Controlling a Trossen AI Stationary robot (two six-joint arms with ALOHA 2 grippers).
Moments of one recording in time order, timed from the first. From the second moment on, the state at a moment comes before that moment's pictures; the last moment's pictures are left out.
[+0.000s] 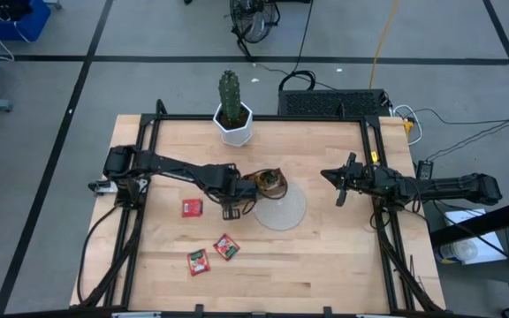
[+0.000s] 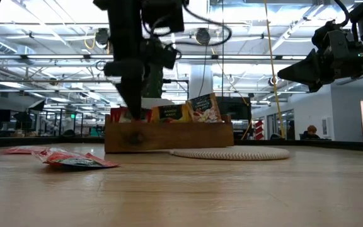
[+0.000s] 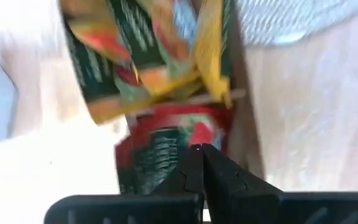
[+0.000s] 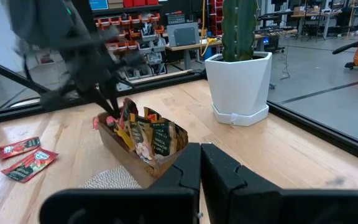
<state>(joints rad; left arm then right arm) -0.06 1.86 1.38 -0.96 -0.24 -0.12 -0.04 0.35 0.02 0.26 0.29 0.14</state>
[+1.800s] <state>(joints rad) -0.18 1.45 0.61 -0.60 -0.05 -0.39 -0.04 0.35 0.02 0.26 0.29 0.15</state>
